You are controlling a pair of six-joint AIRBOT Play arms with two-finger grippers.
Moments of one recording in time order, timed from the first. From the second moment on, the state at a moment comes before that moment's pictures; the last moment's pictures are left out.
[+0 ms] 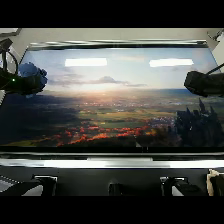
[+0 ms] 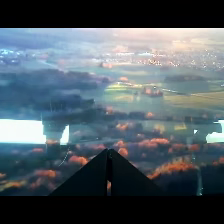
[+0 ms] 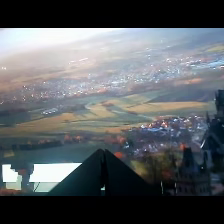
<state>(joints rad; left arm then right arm) -0.04 -1.23 1.61 1.37 -1.48 -1.67 -0.01 -1.00 1.52 -1.42 1.41 1.76</state>
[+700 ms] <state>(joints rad) -0.04 -1.23 1.61 1.37 -1.48 -1.61 -0.01 -1.00 1.52 -1.42 1.41 1.76</state>
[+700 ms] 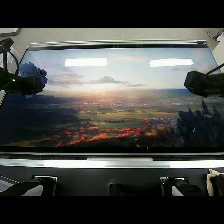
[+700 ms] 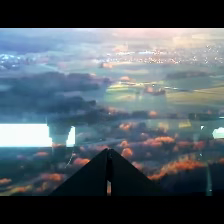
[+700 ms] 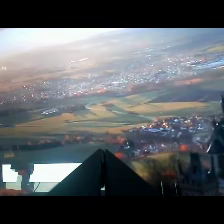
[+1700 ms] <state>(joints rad) 0.10 -1.33 1.59 1.67 -1.23 -1.74 -0.01 -1.01 1.52 -1.42 1.22 1.77</state>
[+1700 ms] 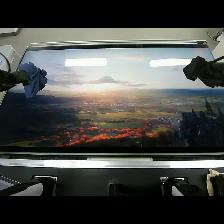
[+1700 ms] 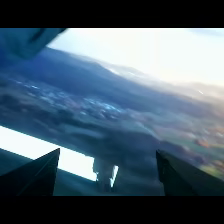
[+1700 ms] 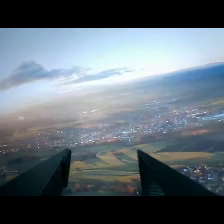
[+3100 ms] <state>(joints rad) 0.19 -1.92 2.03 1.62 -0.89 -1.75 -0.01 -1.11 1.52 -1.33 1.36 1.78</state>
